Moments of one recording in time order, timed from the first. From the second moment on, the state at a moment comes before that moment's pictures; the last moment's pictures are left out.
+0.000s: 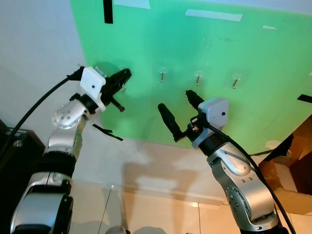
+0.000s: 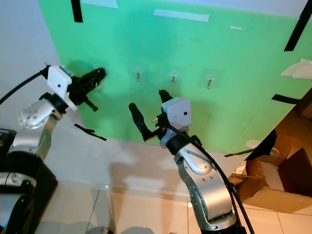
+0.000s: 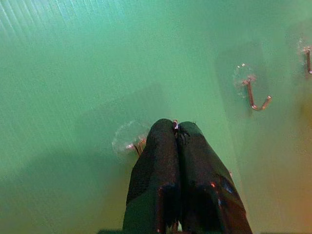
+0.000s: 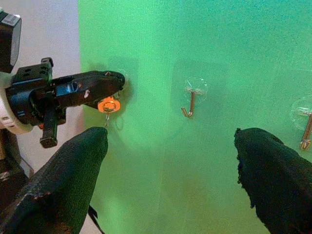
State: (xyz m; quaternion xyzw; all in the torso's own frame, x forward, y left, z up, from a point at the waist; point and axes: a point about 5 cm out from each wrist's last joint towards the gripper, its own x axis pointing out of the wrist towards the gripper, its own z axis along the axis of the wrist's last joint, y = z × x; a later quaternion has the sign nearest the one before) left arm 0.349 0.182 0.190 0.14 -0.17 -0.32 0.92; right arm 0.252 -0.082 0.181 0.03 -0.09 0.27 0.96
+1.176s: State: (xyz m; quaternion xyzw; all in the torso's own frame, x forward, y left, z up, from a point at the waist) left arm 0.332 0.180 0.152 0.21 -0.10 -0.33 0.92; right arm 0.252 -0.080 0.179 0.02 -0.08 0.28 0.96
